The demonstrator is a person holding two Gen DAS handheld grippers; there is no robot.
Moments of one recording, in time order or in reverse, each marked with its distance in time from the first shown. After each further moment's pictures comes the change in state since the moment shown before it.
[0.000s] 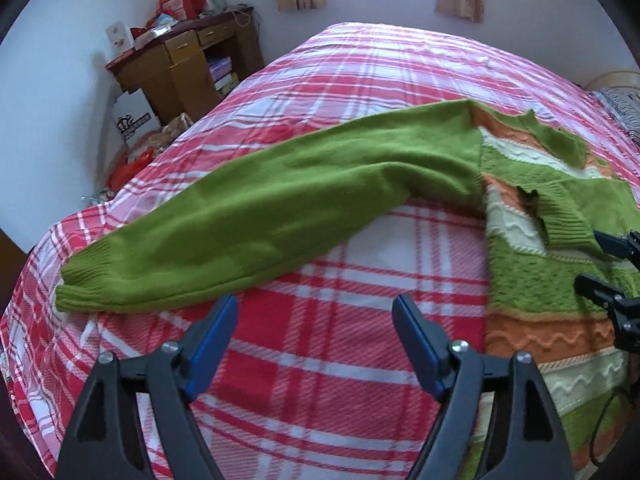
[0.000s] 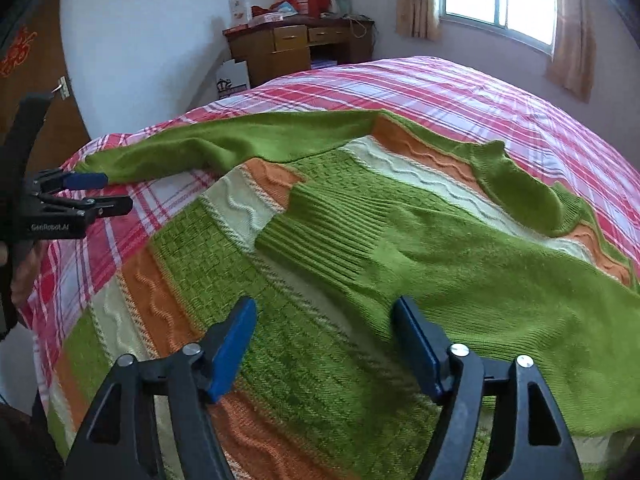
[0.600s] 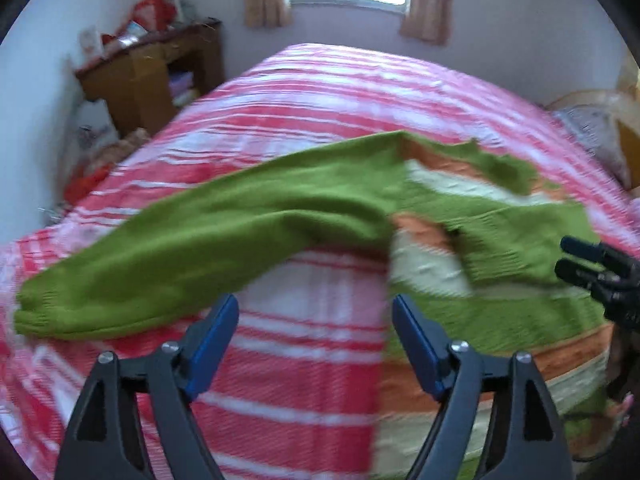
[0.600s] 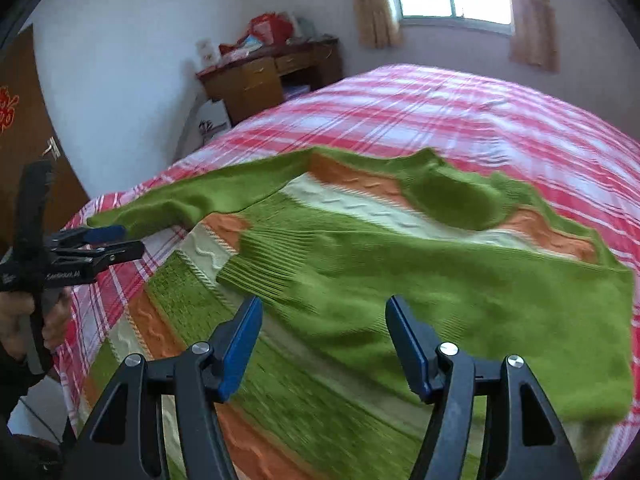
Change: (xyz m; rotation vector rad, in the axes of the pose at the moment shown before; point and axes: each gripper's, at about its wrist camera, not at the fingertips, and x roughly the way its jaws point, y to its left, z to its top) left arm -0.015 -0.040 0.018 -0.001 -0.072 -0.156; right arm -0.035 -0.056 0.004 0.166 -0.059 0.027
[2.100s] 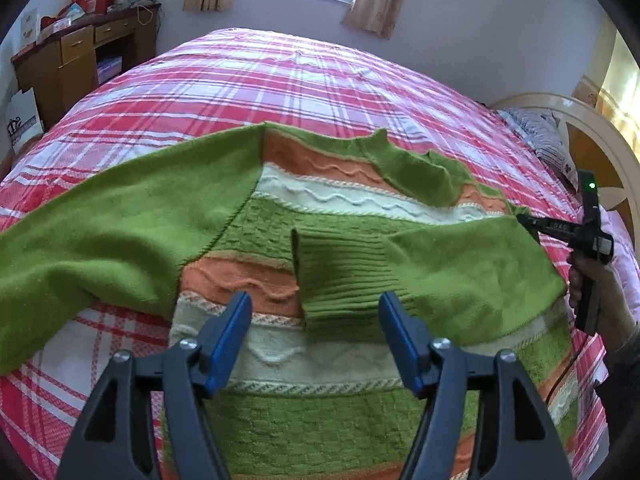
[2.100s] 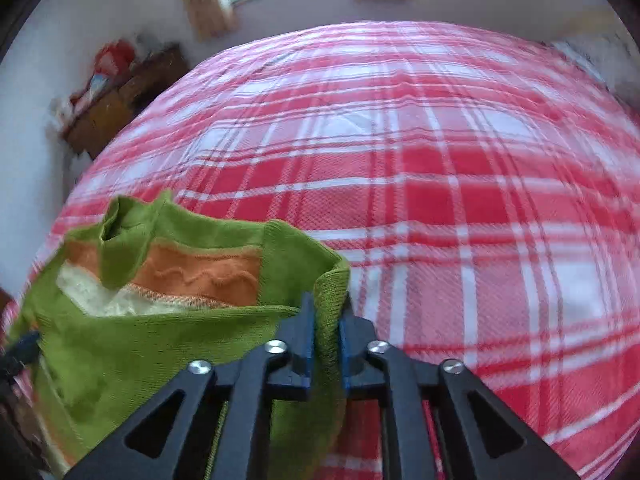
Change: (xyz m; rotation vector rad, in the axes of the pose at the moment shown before) left arm 0.057 -0.092 0.037 0.001 0.041 -0.309; right arm -0.033 -0.271 0.007 0.406 0.038 -0.311
